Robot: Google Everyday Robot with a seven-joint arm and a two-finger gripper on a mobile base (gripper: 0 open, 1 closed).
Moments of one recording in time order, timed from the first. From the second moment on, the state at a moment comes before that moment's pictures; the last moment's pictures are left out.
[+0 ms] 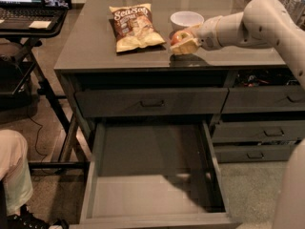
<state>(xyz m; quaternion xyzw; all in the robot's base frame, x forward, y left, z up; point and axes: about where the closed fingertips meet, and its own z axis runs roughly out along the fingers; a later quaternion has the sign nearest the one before) 0.766 -0.119 0.883 -0.45 0.72 0.15 0.50</state>
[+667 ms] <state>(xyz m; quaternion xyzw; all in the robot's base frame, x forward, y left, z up) 0.781 -0.127 0.861 -0.44 0.75 0.15 0.47</state>
